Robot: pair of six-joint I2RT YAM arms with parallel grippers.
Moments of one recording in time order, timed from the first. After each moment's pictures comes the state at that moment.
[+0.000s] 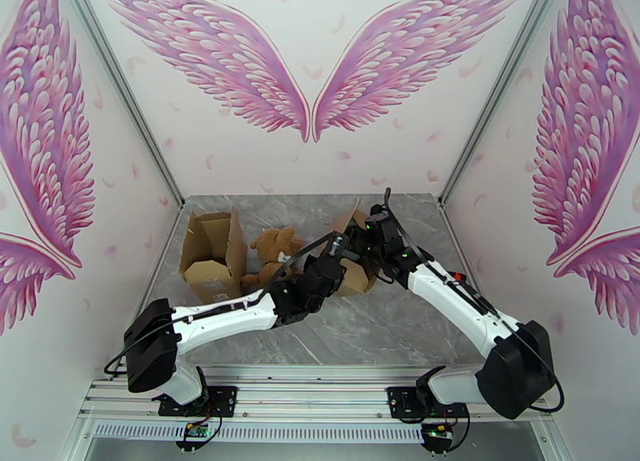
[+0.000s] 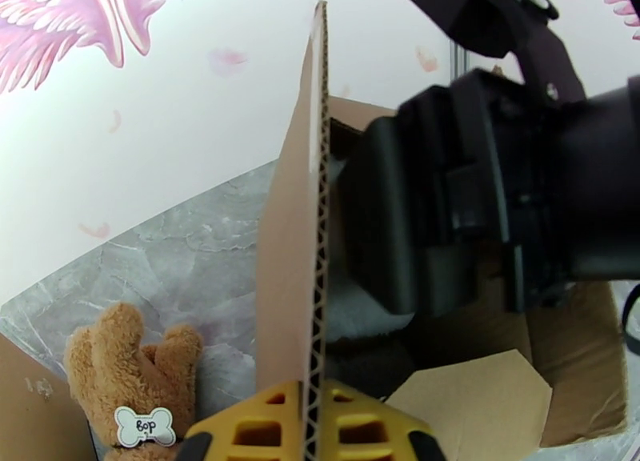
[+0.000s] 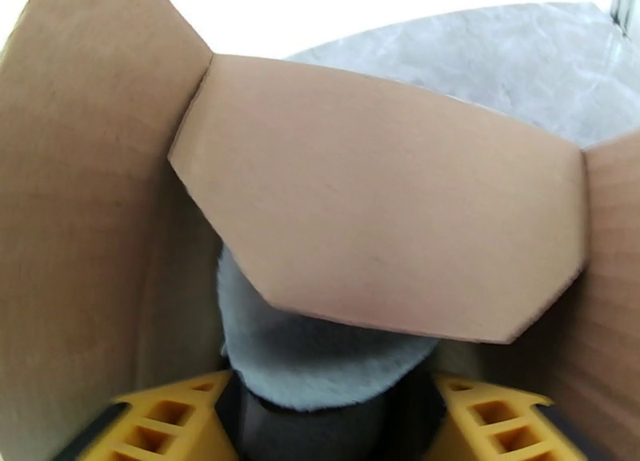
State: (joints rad) left arm -1.10 1.61 1.18 0.03 -0.67 -0.11; right arm 0.45 1.39 1.09 -0.36 0.16 0.65
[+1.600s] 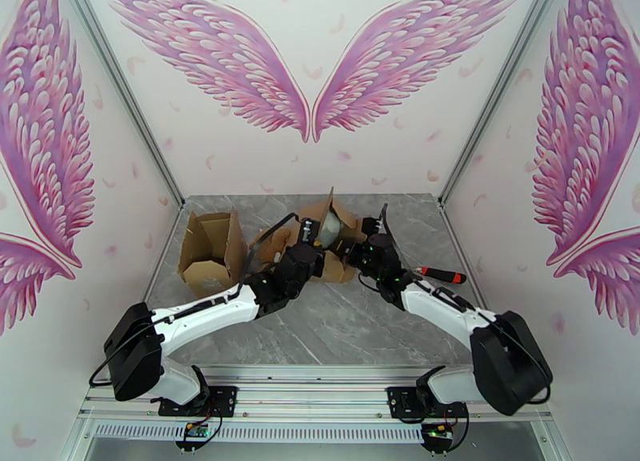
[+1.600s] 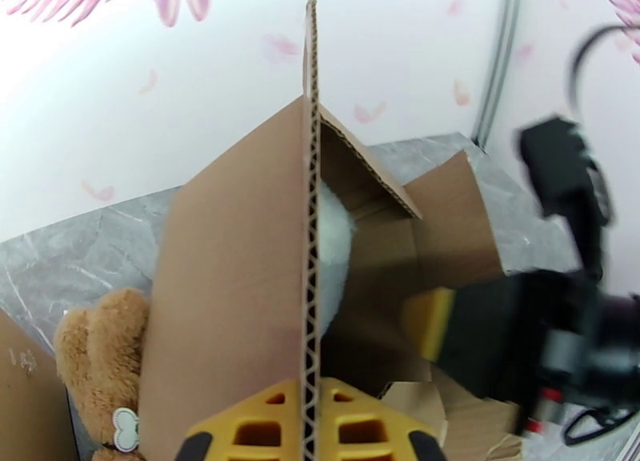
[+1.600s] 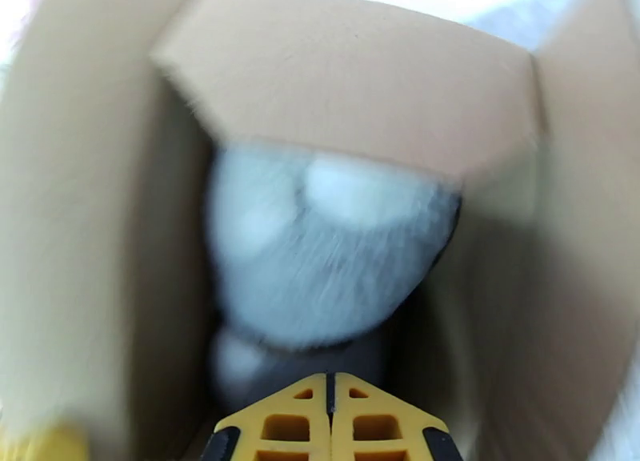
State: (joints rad) left arm -0.93 1.50 1.08 0.04 -0.55 -0.28; right arm 0.44 1.33 0.76 0.25 -0.15 0.76
